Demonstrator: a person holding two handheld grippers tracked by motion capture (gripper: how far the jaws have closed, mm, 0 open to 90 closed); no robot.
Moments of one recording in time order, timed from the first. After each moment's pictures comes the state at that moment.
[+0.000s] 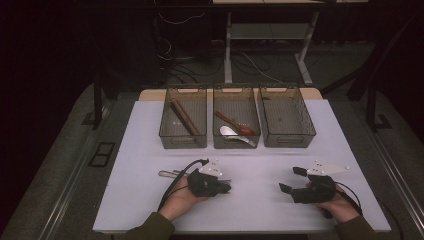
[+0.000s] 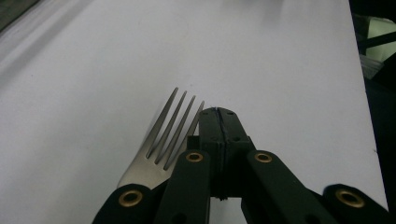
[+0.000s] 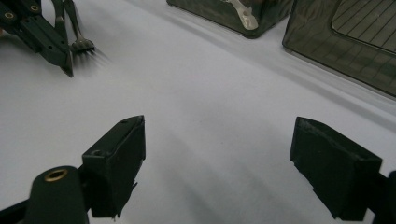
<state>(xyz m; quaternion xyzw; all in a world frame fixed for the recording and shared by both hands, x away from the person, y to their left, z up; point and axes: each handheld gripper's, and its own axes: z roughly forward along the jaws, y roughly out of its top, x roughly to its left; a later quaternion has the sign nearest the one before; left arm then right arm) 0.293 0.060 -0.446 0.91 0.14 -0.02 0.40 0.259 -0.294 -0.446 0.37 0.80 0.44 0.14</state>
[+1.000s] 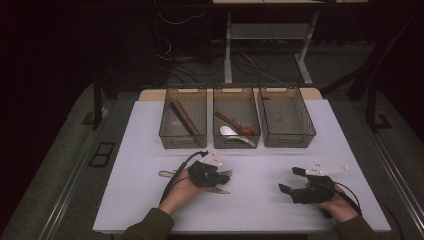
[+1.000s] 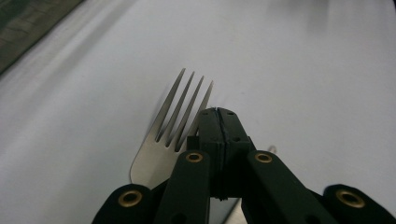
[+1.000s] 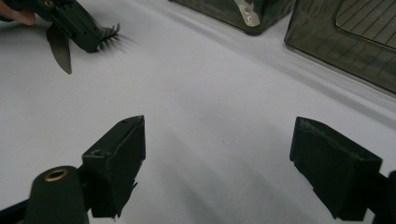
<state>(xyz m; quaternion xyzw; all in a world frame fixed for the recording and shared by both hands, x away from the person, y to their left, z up) 0.324 0.058 -0.449 0.90 0.18 0.00 0.39 0.259 -0.292 -0.447 0.37 0.81 0.44 0.14</state>
